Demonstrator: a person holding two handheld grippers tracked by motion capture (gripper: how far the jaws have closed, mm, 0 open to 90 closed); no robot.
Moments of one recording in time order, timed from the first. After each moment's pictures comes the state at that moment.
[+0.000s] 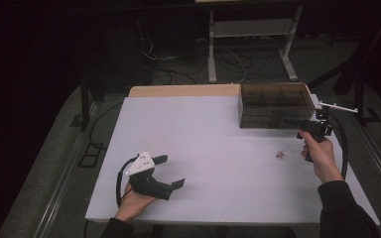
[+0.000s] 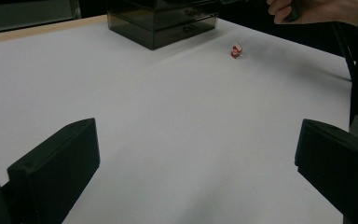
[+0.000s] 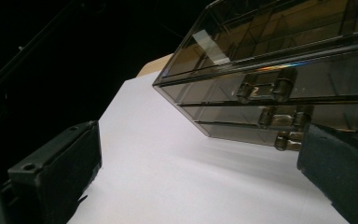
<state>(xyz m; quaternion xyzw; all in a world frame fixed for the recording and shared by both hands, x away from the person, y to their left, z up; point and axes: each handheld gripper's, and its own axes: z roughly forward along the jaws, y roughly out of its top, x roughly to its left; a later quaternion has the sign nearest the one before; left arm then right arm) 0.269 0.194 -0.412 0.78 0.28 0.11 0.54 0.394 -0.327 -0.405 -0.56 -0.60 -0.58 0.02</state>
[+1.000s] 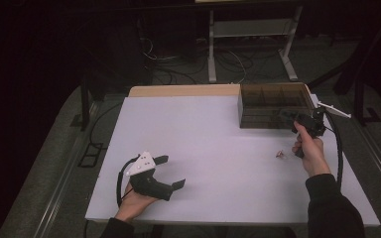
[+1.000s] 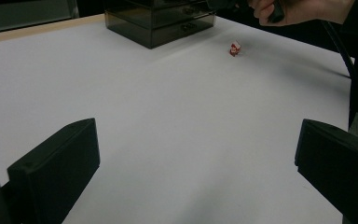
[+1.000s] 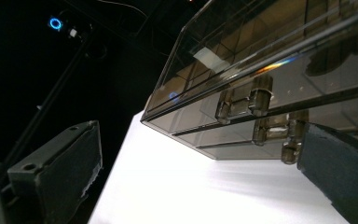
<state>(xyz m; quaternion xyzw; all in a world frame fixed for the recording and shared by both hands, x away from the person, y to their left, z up) 0.269 0.192 -0.412 0.79 0.27 0.11 0.54 0.412 -0.323 -0.426 -0.62 -0.49 -0.61 0.08</state>
